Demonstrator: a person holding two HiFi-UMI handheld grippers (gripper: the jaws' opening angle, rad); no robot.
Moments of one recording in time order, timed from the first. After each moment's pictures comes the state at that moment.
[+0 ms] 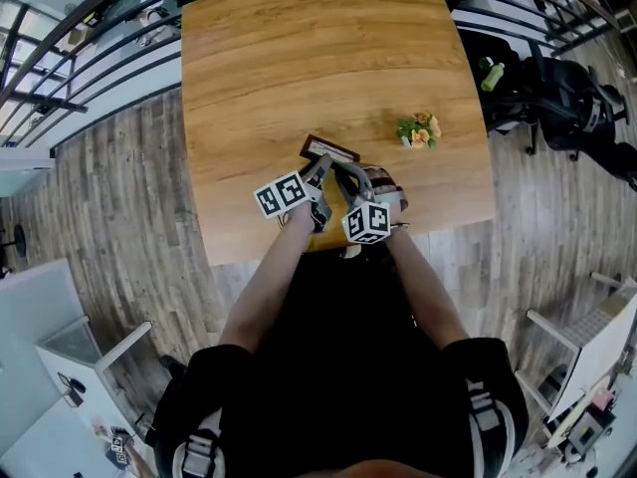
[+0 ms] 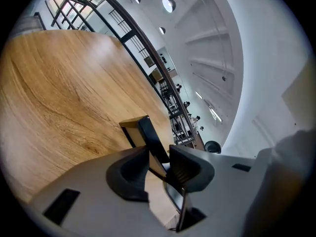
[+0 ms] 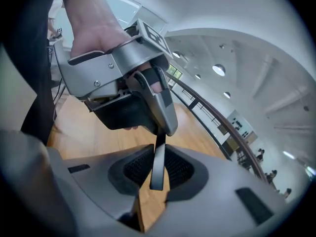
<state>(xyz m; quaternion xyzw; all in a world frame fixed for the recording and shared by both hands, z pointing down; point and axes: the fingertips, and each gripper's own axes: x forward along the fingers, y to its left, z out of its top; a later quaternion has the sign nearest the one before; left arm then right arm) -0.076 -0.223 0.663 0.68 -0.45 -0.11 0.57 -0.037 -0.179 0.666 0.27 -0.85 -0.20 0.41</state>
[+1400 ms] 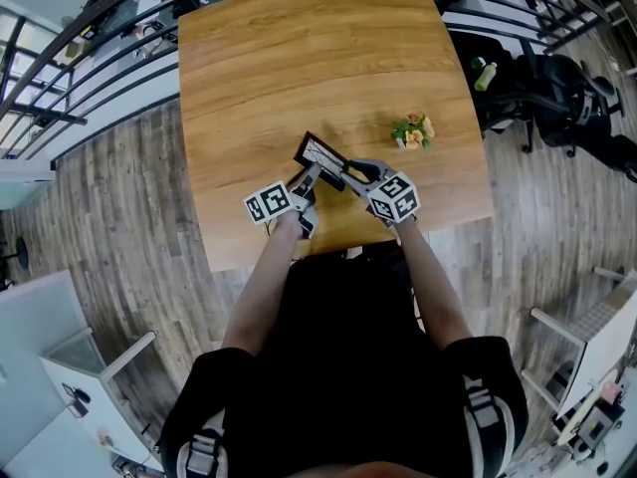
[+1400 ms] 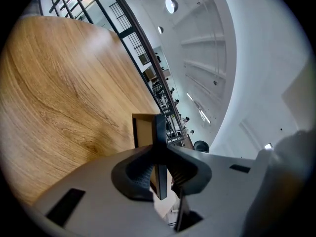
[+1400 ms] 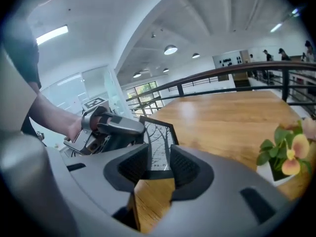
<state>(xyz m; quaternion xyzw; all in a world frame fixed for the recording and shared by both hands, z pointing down) -0.090 -0.213 0.662 0.71 -0.40 -0.14 0.57 -0.006 -0.190 0.667 0.26 -0.92 0.22 0.21</state>
